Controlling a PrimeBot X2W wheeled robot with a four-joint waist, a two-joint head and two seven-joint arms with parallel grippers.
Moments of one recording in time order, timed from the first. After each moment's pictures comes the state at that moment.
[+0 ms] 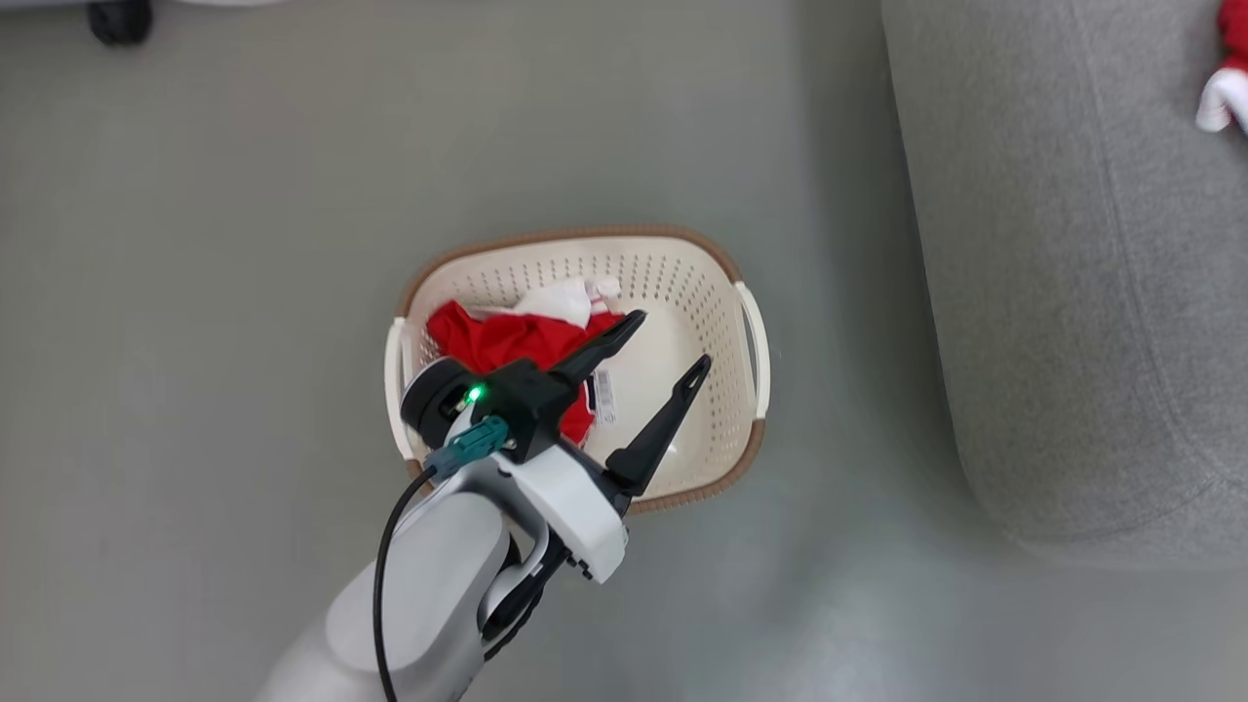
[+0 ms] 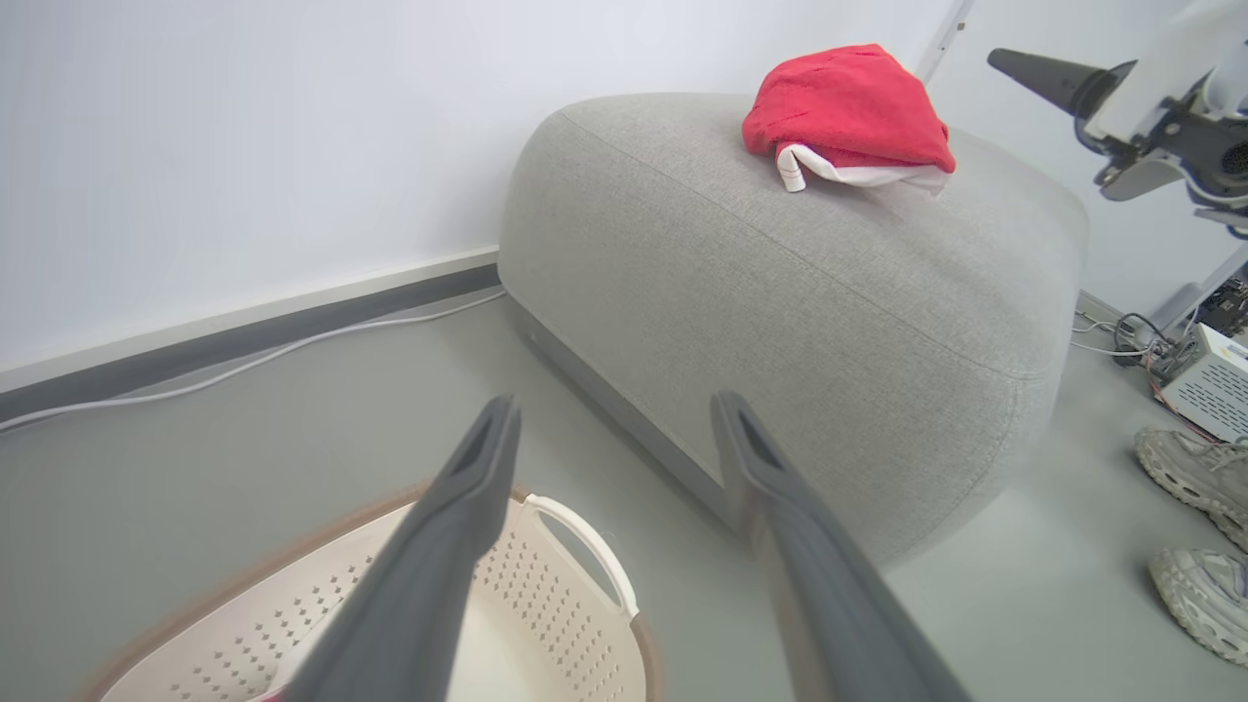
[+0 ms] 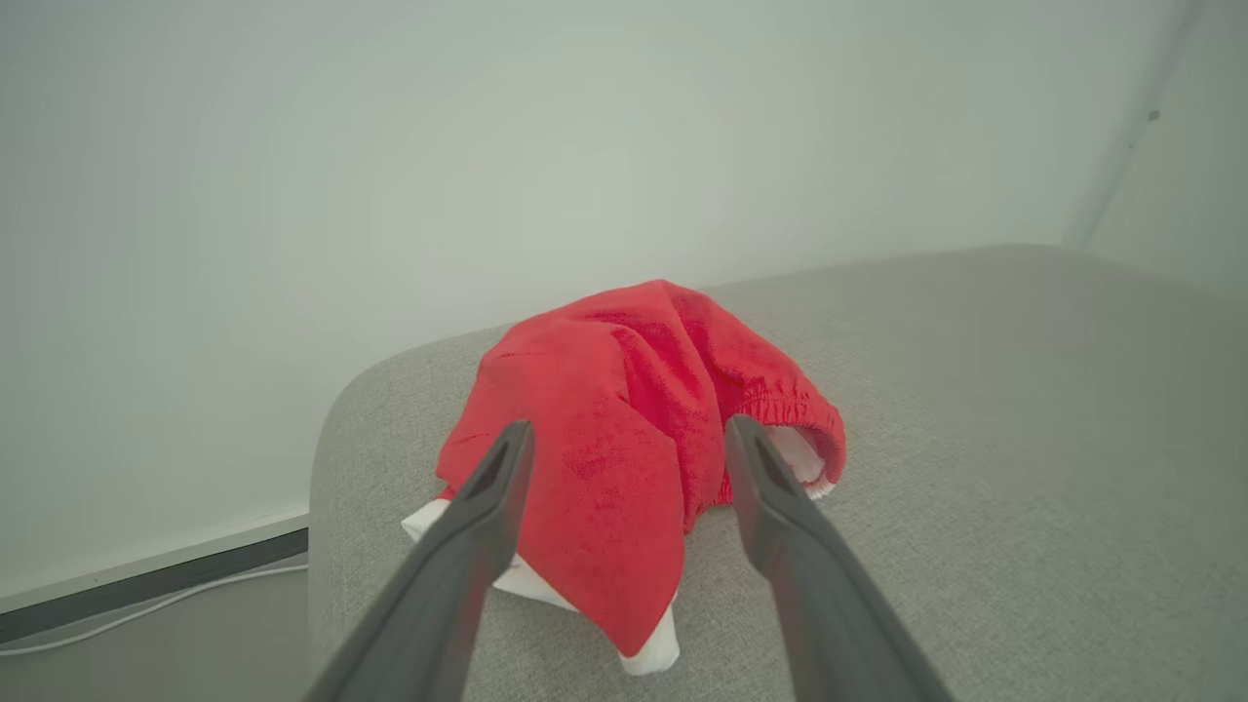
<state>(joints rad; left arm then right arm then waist) -0.60 0.12 -0.78 0.47 -0.50 -0.13 -0.26 -0.68 -0.25 -0.47 0.66 0.09 0.13 -0.26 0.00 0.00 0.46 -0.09</state>
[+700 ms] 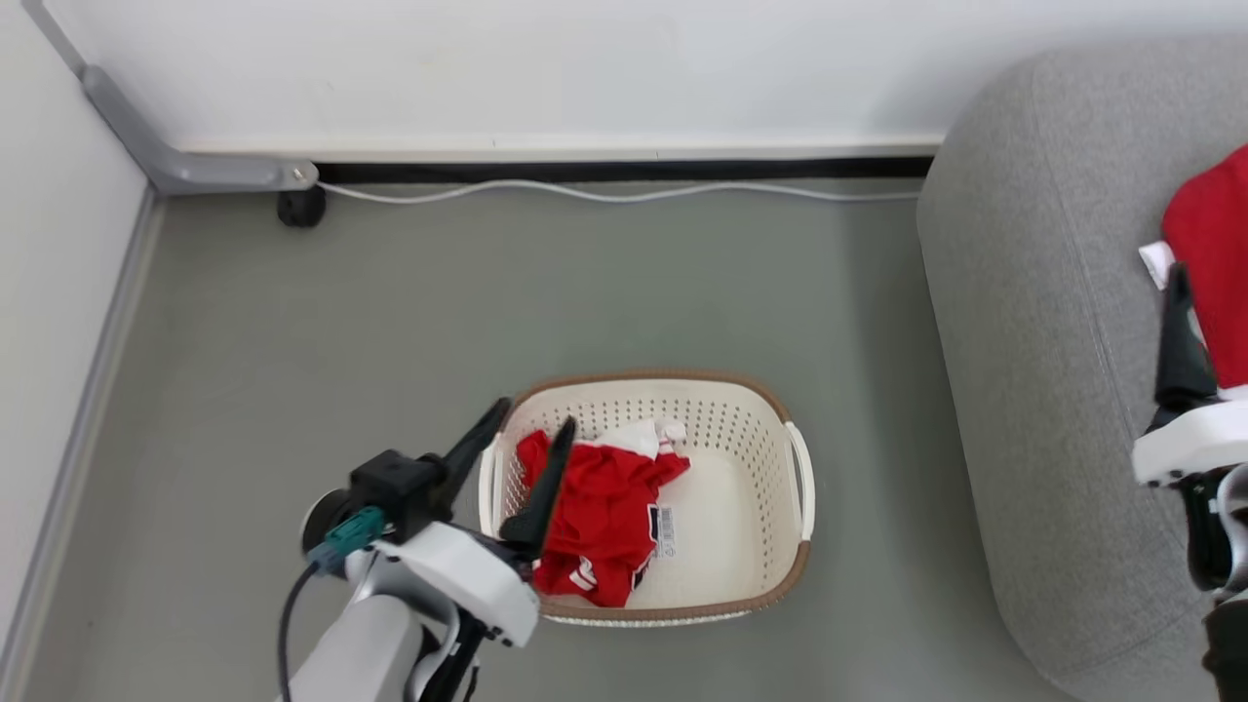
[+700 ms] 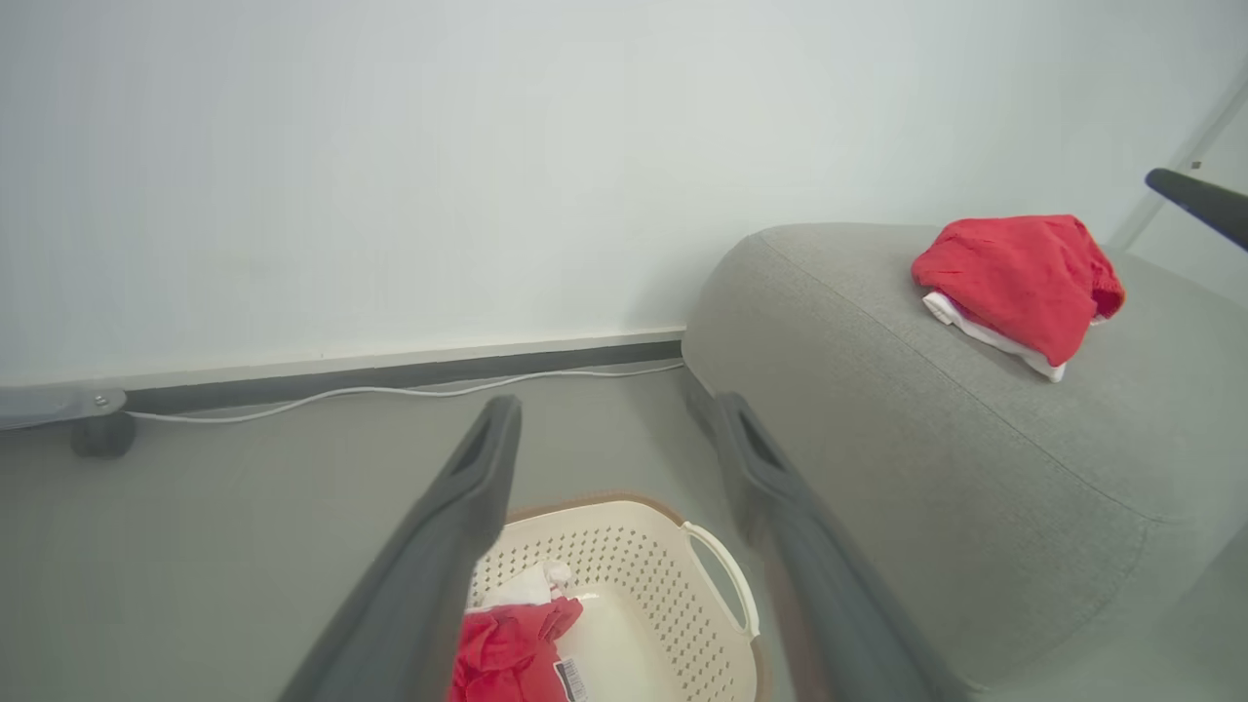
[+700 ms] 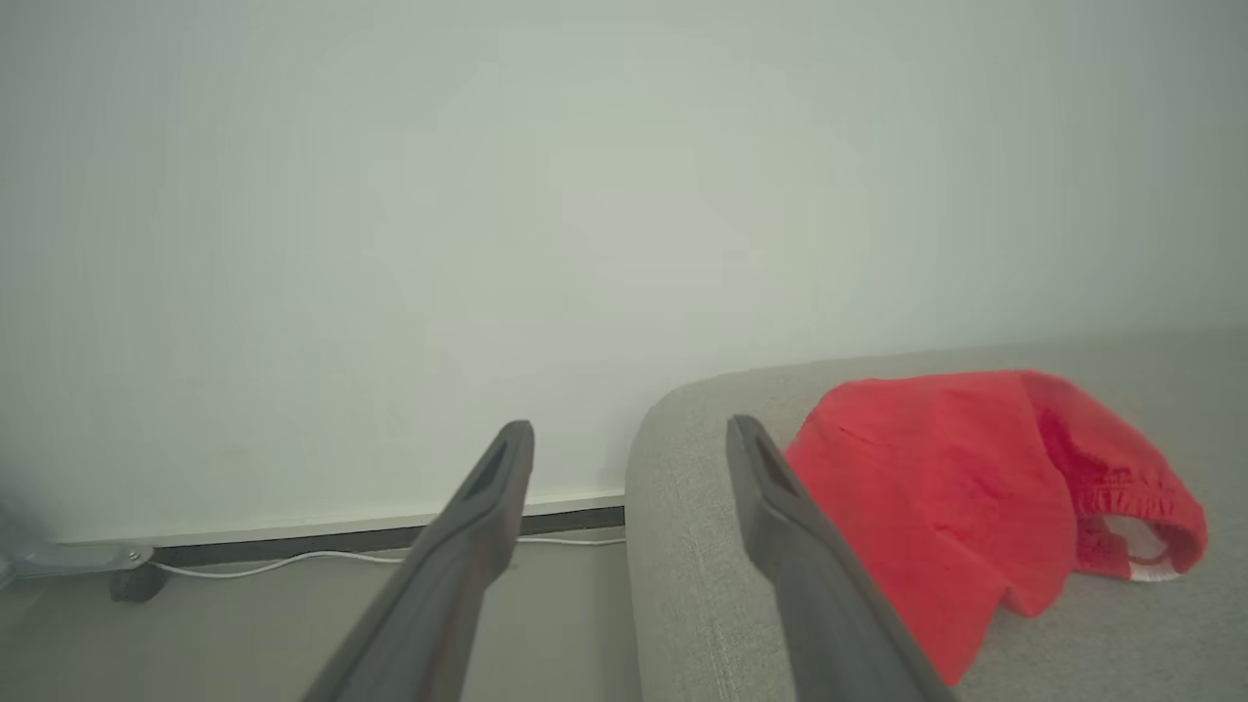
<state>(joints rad) -0.34 0.11 -0.48 0.47 -0.46 -0.13 -0.26 -0.45 -0.22 -0.11 0.54 0.25 0.13 -0.26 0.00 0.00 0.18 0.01</state>
